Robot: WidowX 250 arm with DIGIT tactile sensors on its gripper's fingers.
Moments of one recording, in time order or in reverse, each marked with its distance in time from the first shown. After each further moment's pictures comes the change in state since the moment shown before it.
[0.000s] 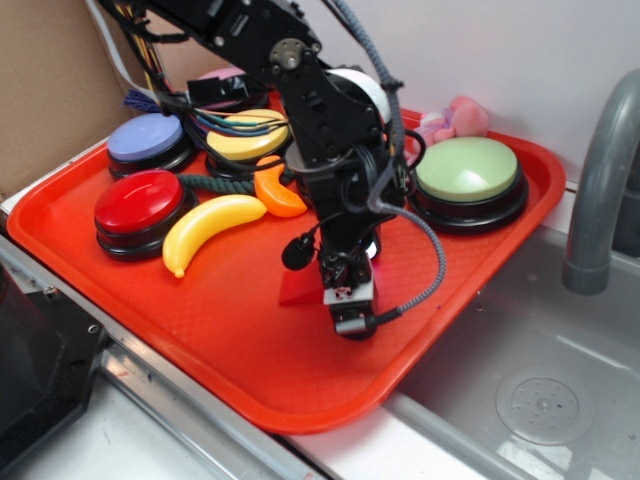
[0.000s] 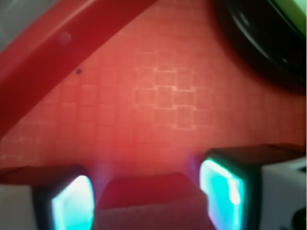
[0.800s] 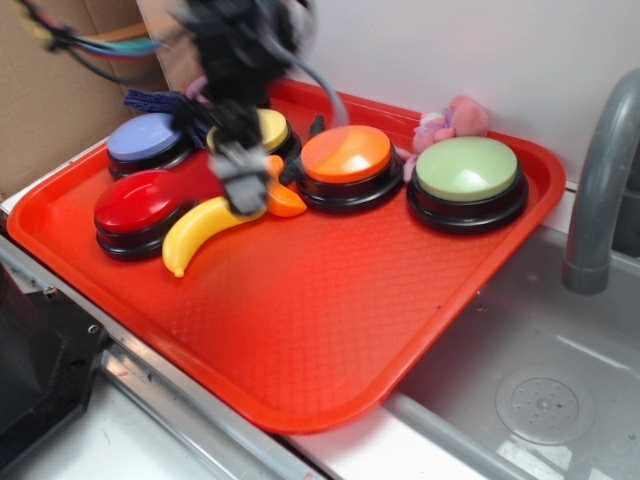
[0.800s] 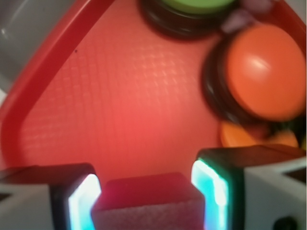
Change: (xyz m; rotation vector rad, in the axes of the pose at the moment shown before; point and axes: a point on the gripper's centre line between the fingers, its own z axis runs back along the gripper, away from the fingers) arm -0.058 0.028 0.111 -0.021 0.076 0.321
